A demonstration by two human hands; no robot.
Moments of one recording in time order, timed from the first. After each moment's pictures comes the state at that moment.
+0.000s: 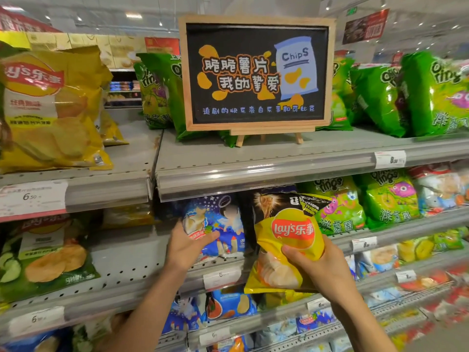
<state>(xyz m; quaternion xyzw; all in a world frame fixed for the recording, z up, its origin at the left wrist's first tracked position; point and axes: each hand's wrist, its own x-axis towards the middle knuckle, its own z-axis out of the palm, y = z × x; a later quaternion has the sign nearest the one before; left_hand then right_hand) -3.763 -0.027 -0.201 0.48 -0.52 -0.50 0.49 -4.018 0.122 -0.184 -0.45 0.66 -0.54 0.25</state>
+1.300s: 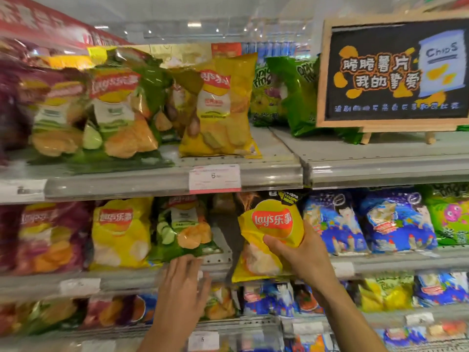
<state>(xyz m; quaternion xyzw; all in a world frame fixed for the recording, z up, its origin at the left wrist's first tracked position) -3.503 0.064 -0.239 0.60 -0.75 0.10 0.27 -3.766 0.055 -0.175 -0.53 0.61 -0.52 0.27</state>
